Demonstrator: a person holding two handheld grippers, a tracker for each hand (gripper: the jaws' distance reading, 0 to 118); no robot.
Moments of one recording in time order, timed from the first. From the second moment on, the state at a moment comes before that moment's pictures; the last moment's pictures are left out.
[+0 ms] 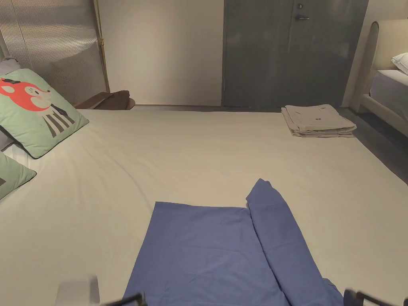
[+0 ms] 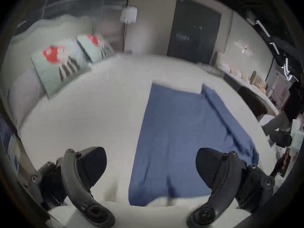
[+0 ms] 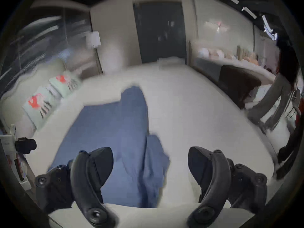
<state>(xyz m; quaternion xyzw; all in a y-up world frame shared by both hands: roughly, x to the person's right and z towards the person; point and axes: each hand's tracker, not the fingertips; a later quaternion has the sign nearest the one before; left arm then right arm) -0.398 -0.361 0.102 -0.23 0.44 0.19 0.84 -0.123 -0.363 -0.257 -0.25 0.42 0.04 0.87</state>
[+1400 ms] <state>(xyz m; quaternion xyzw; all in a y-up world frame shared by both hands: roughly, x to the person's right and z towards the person) -0.721 -0.437 -0.153 -0.39 0.41 0.27 0.78 -0.281 -0.372 -0.341 -0.15 0.40 0.05 0.90</state>
